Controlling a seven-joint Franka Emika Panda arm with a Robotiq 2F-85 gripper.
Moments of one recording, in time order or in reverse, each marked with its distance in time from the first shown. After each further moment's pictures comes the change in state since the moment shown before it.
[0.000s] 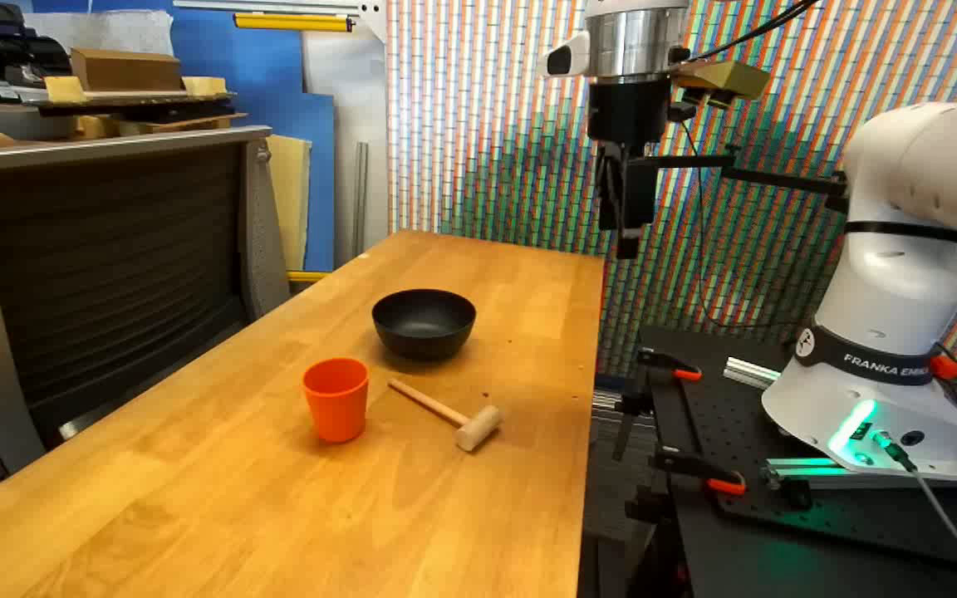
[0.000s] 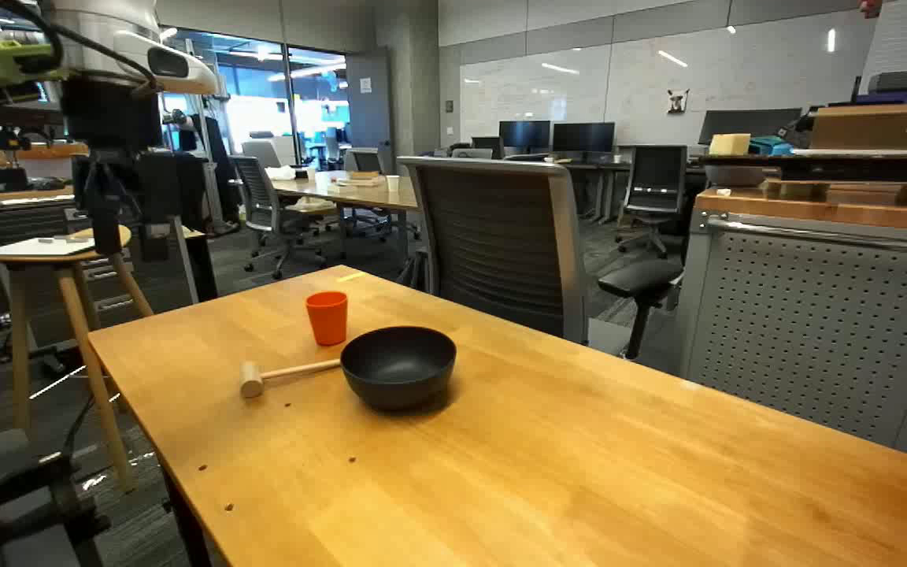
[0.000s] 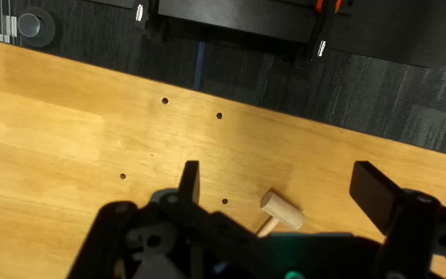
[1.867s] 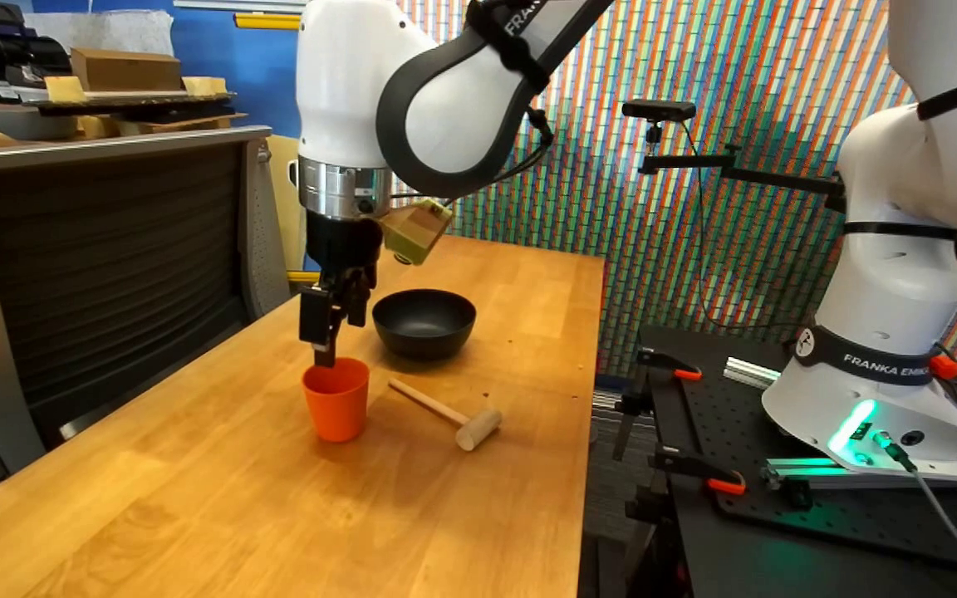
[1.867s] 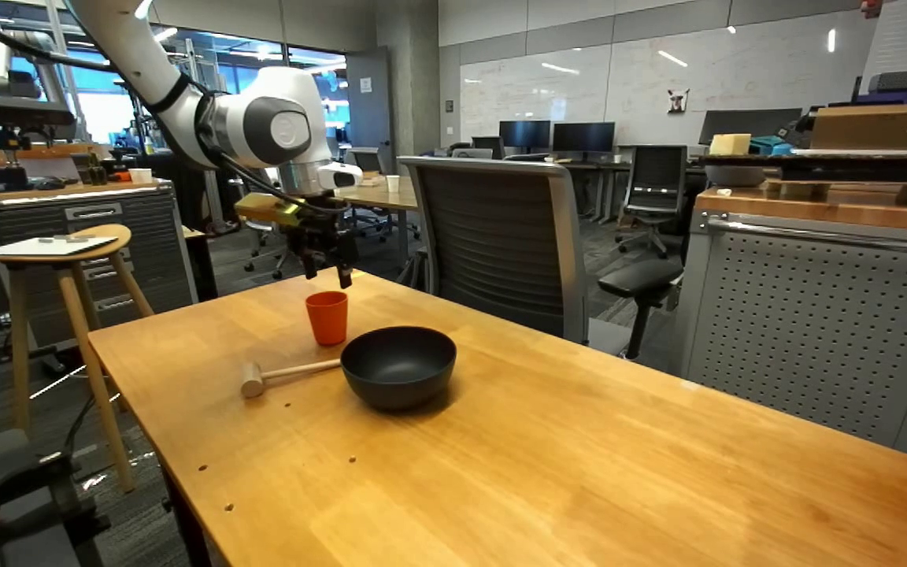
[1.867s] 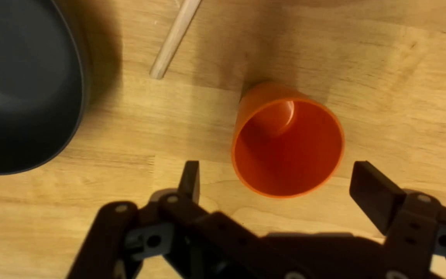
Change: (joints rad) arm 0.071 0.980 -0.011 0.694 -0.122 0.522 0.247
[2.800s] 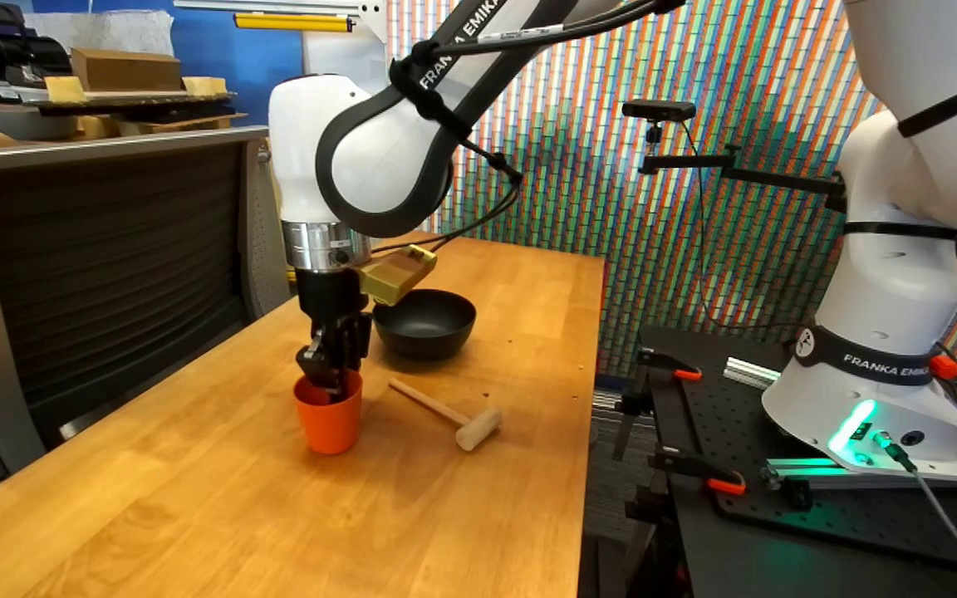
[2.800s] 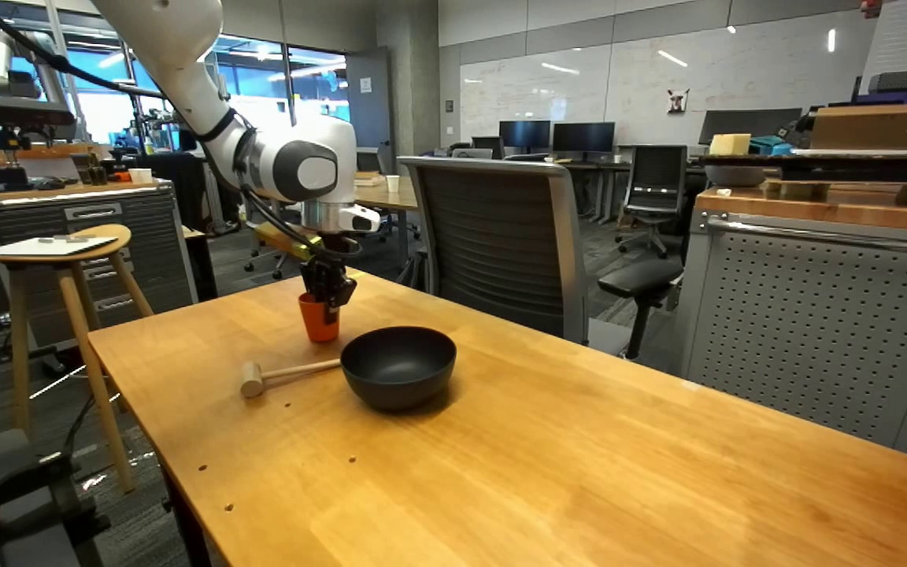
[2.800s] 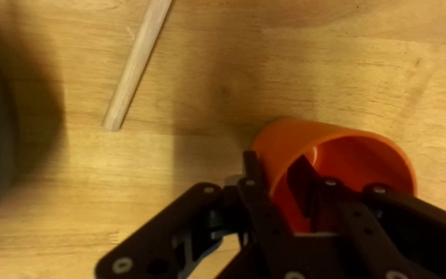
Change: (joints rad) arm -0.022 0.189 0.013 0.163 0.172 -0.127 -0.079
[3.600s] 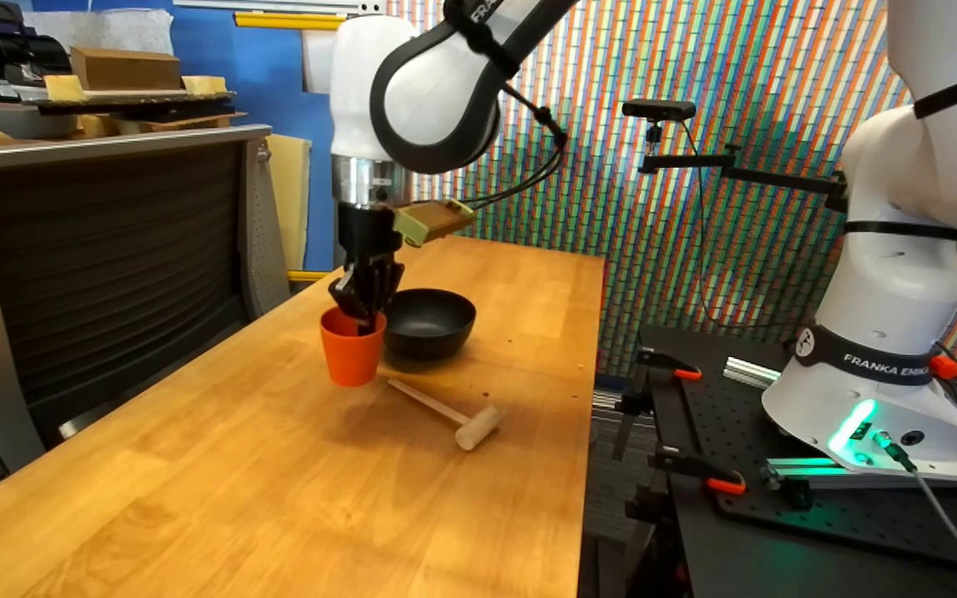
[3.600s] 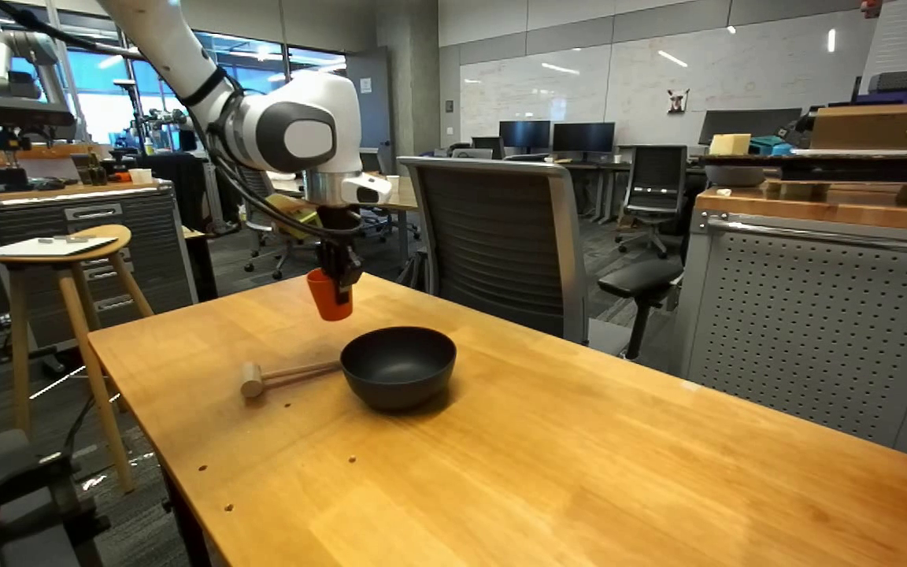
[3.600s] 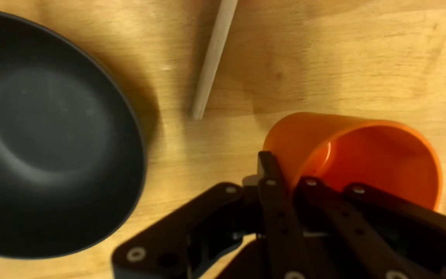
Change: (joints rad) arm -0.032 -0.205 -0.060 -0.194 0.041 0.087 0.048
